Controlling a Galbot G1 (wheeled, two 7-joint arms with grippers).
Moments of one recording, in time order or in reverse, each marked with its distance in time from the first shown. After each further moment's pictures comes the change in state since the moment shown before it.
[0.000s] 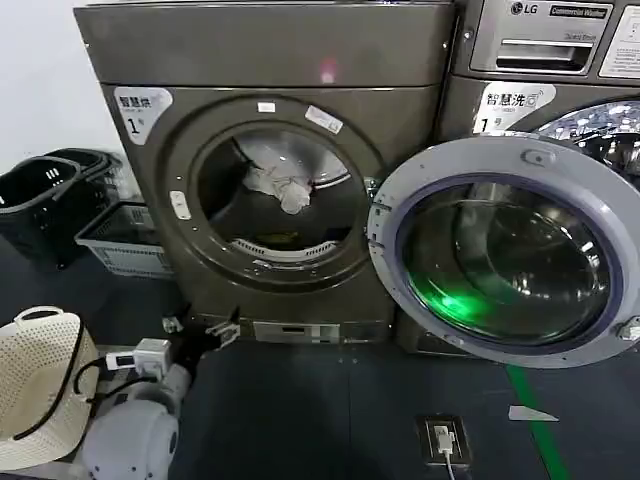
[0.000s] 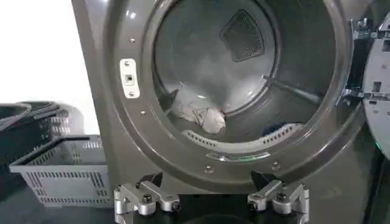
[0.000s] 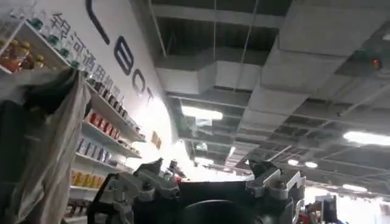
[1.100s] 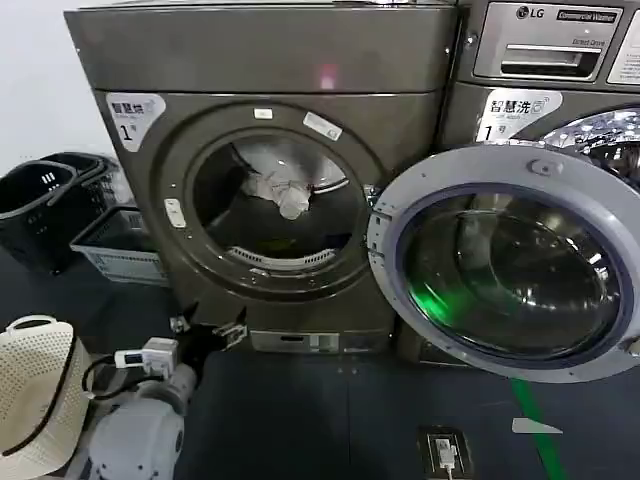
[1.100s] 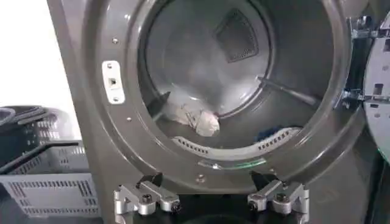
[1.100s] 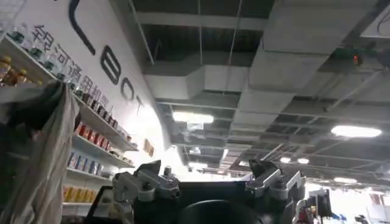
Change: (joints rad) left arm -0.009 -0.002 0.003 0.016 0.004 0.000 0.007; right arm -0.011 -0.002 0.025 -0.020 0.009 0.004 -0.001
